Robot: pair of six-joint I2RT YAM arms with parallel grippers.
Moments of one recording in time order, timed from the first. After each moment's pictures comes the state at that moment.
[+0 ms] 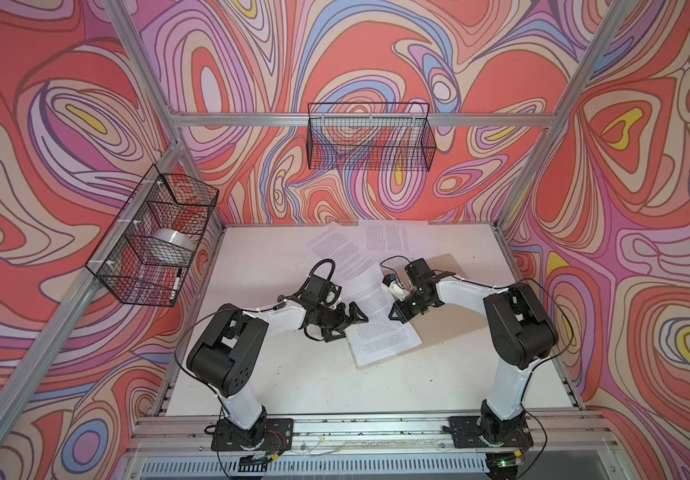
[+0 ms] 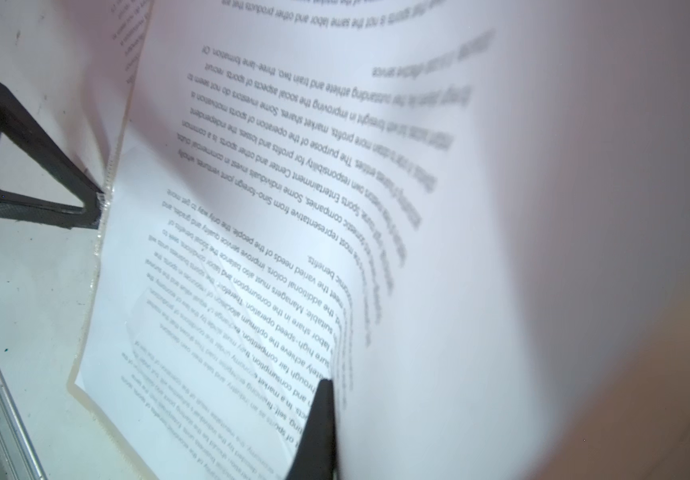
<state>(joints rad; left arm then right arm) -0.48 1.70 0.86 -0.18 0.66 -0.87 0.39 1.88 1.13 -0.53 -0.49 -0.20</state>
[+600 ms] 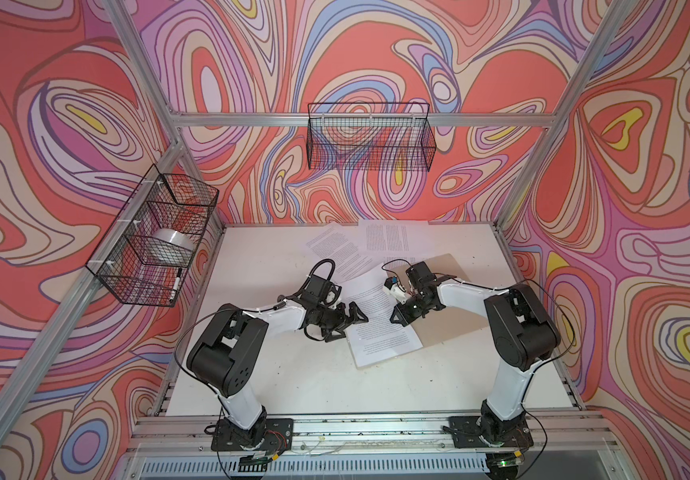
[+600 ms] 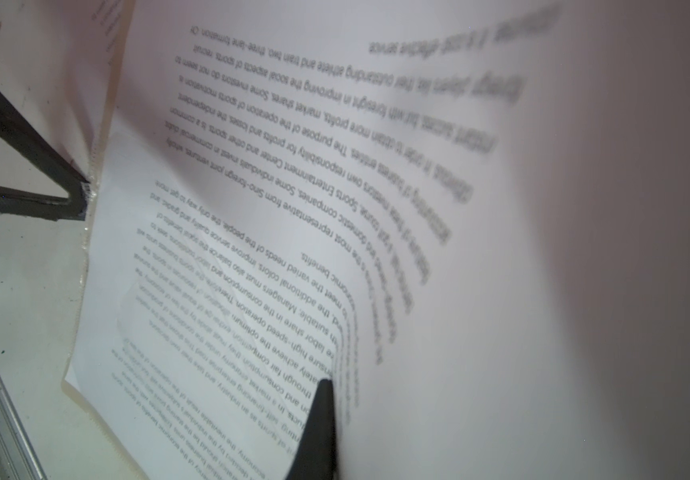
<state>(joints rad) -0.48 1.70 0.86 -0.18 0.66 -0.87 0.39 1.87 1.09 -0.51 -0.49 -0.17</state>
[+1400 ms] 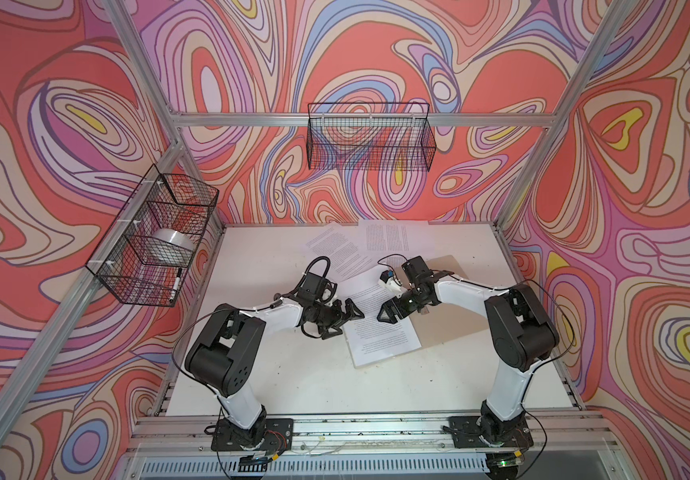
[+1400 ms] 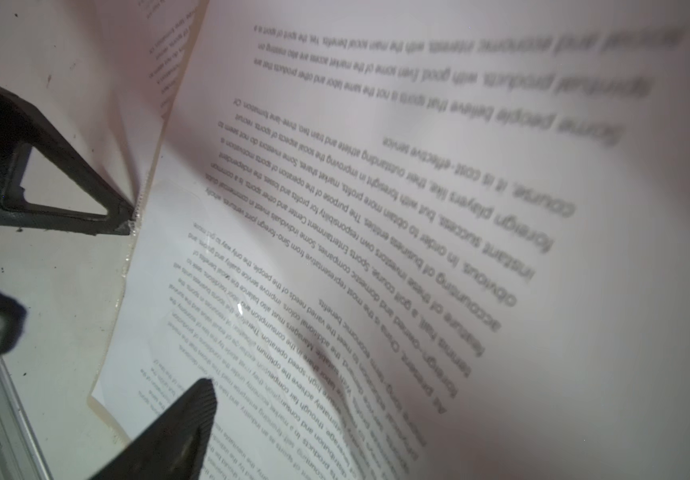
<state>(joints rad) -0.43 1.68 0.86 -0.21 0.64 -0.87 0.41 1.86 1.17 -0.50 -0.47 -0.13</state>
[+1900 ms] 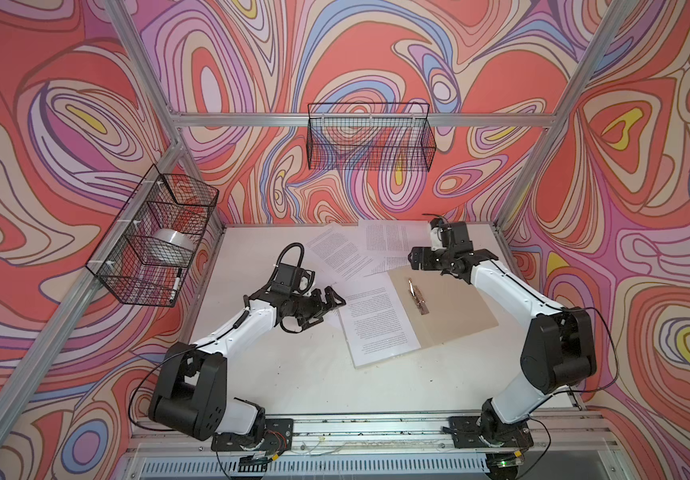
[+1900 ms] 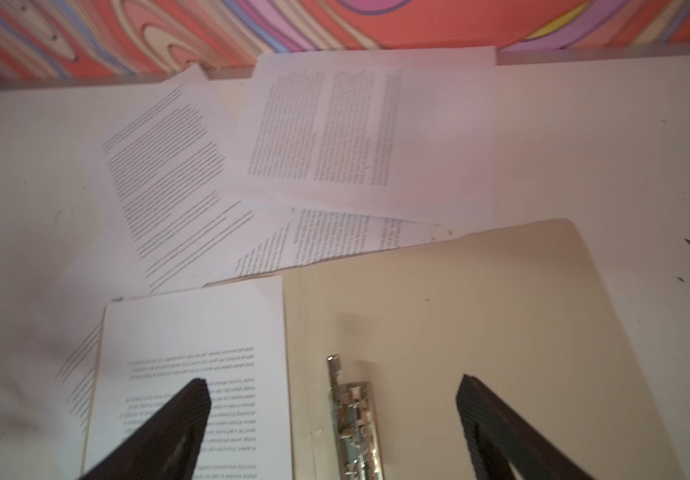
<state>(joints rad) -0.28 1.39 0.88 -0.46 0.57 -0.77 0.17 1.68 1.31 -0.42 -0.07 0.24</state>
